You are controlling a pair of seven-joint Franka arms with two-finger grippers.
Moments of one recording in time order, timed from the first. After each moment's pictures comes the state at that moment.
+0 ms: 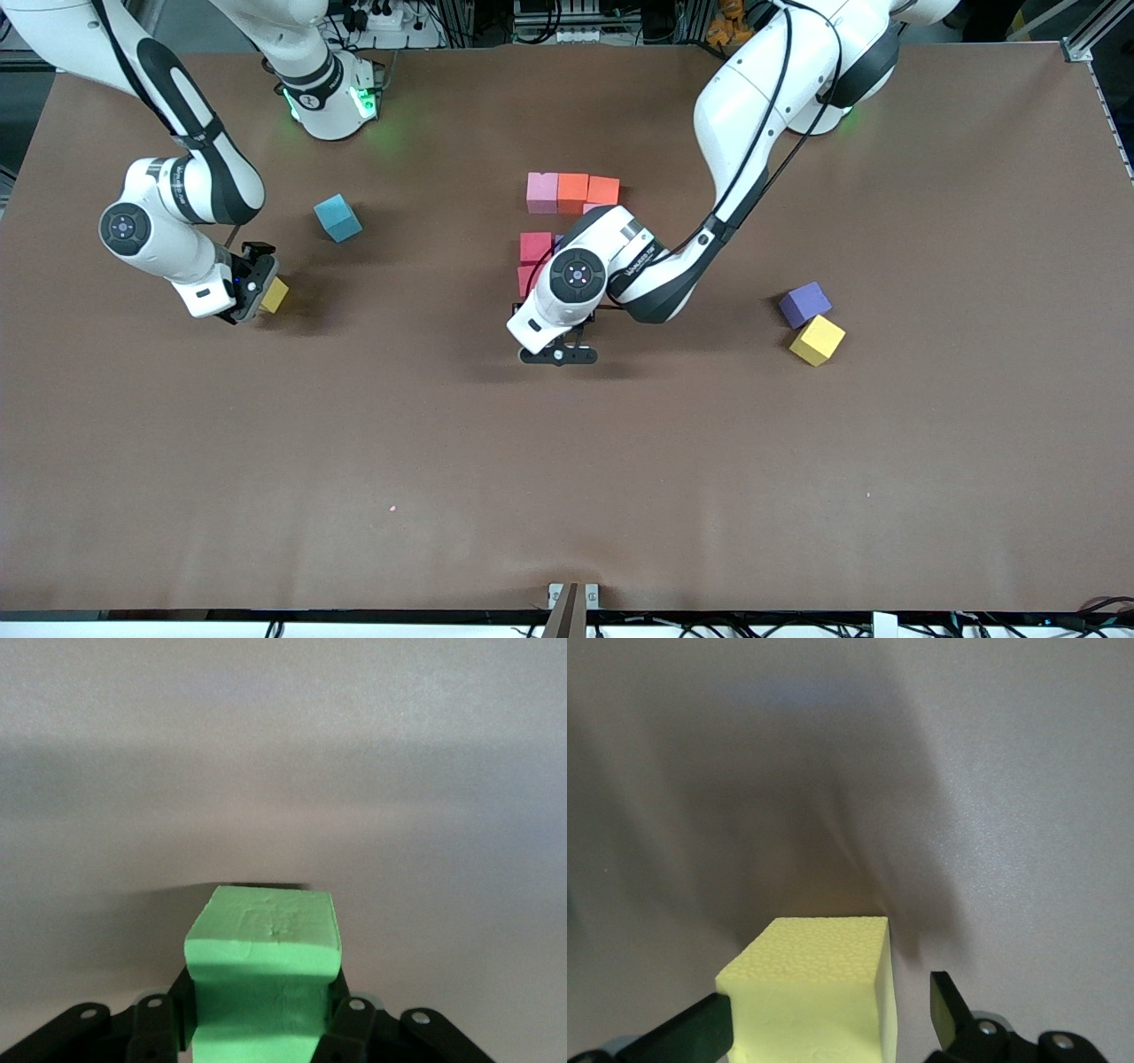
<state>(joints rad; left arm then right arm) -0.57 0.97 -0.32 -1.16 0.02 2.11 -0.78 -0.40 0.25 0.23 -2.44 -0.19 2.54 -1.17</state>
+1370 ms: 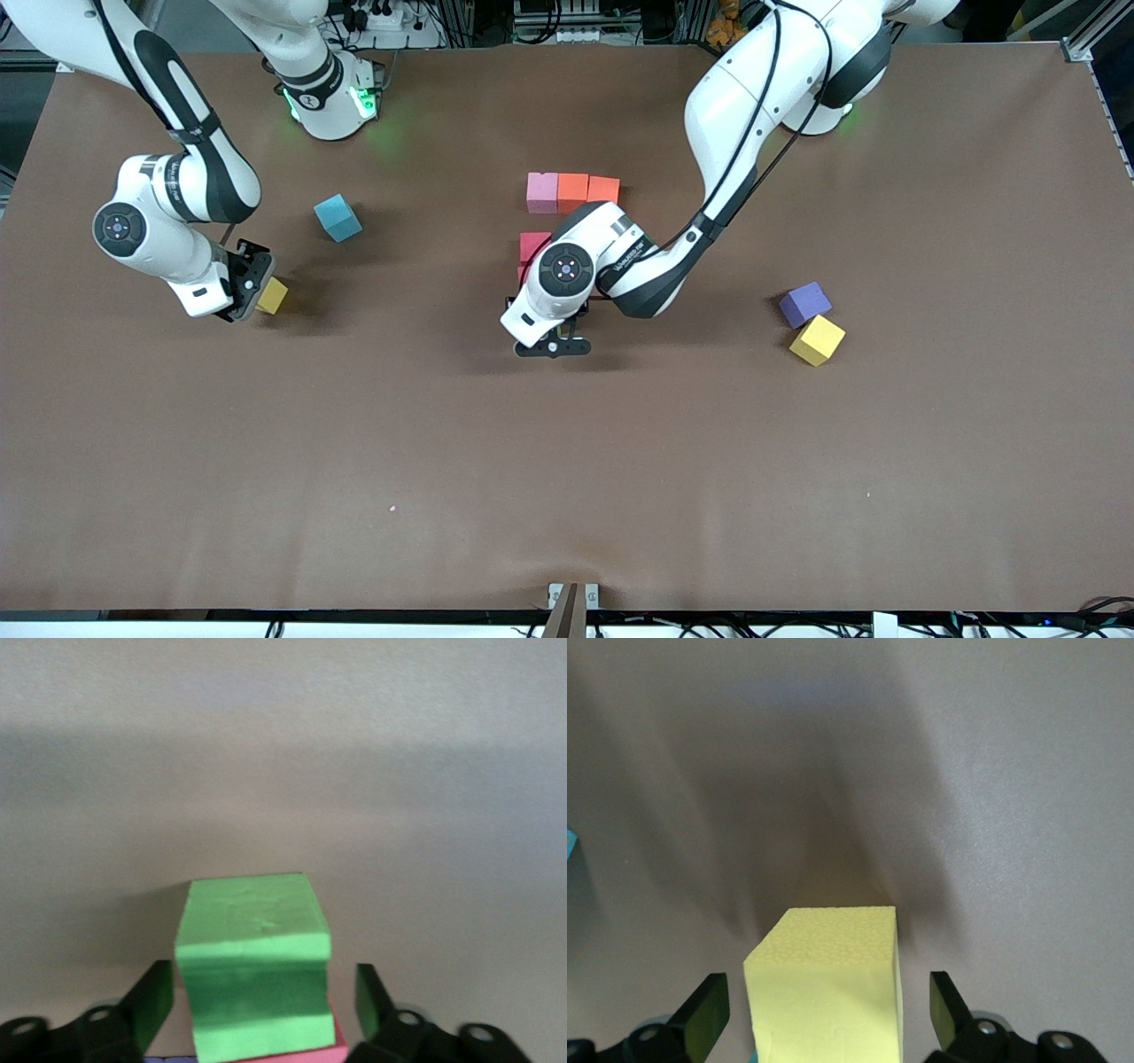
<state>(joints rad) -0.60 0.99 -0.32 -1.16 0.02 2.12 -0.85 -0.40 0.23 0.24 -2.43 -0.20 2.51 -1.17</state>
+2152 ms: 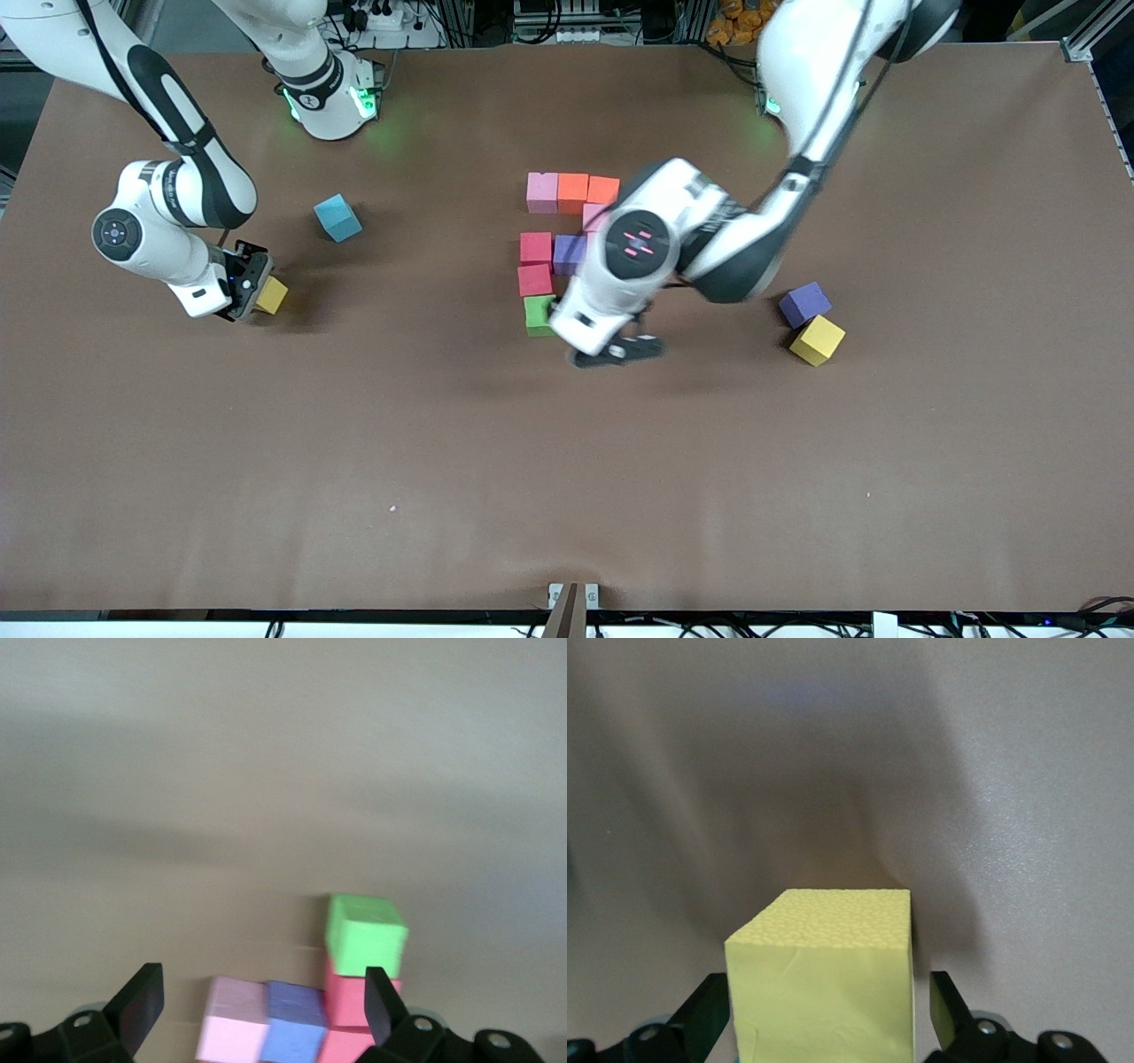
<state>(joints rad) -0.41 0.73 -0.30 -1.13 0.02 1.75 -0.87 -0.45 0.28 0.24 -2.44 -0.20 2.53 -1.24</state>
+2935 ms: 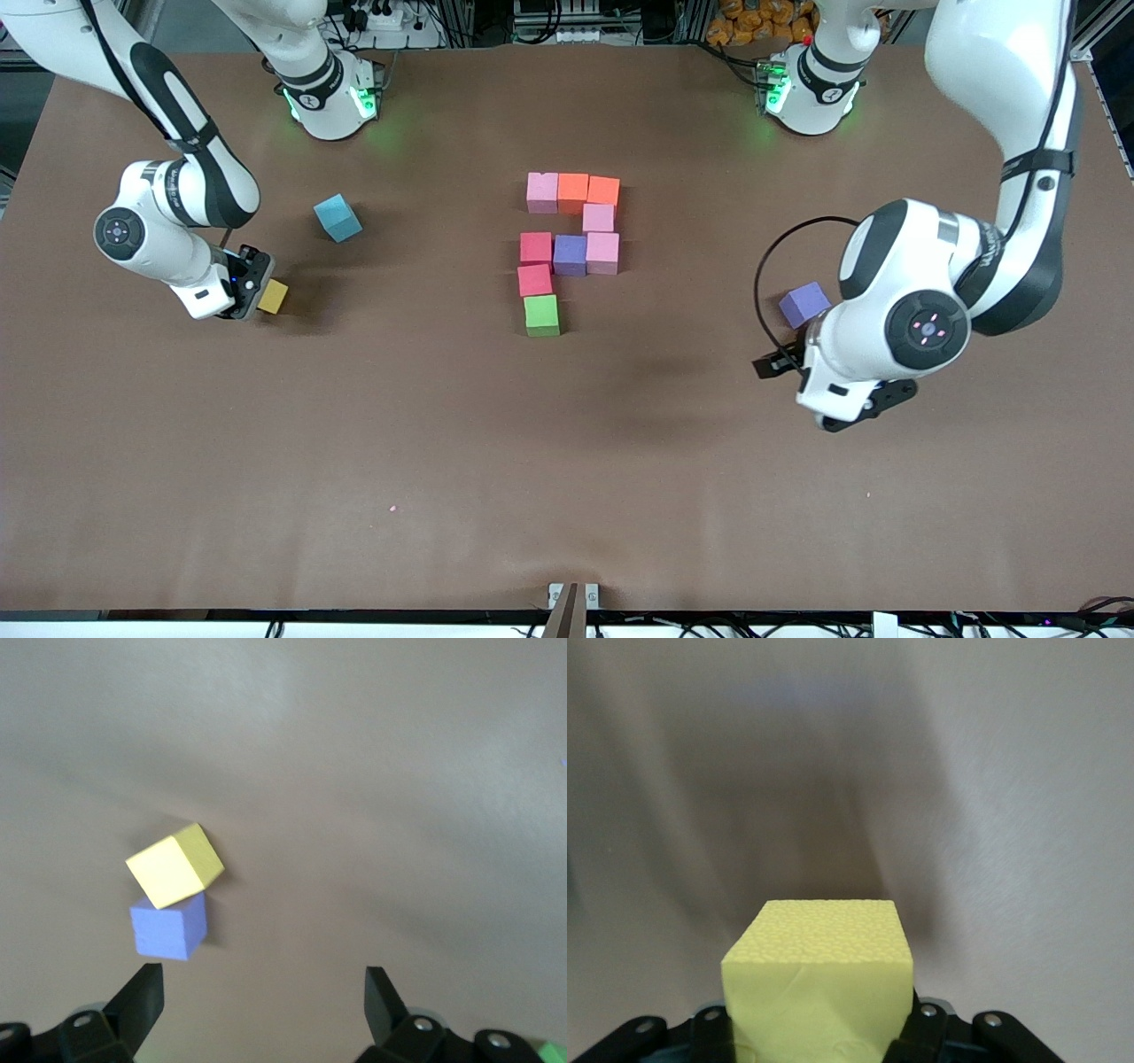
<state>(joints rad) -0.06 0.53 -0.30 -1.39 0.14 1.72 -0.80 -0.45 0.25 0.29 -2.42 -0.20 2.53 -1.25</state>
